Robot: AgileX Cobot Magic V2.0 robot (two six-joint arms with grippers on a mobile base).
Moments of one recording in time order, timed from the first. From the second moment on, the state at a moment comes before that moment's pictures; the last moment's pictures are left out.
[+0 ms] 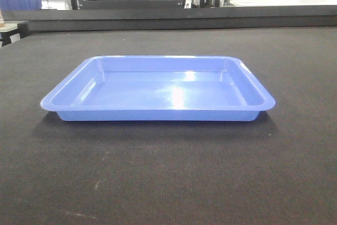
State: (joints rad) left arm -0.03 -0.01 0.03 0.00 0.07 -0.12; right arm 0.01 -0.01 0.03 0.07 0.08 0.01
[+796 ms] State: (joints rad) left arm -0.03 -0.01 0.03 0.00 0.05 -0.12; right arm 0.01 -0.01 0.03 0.07 0.07 0.01
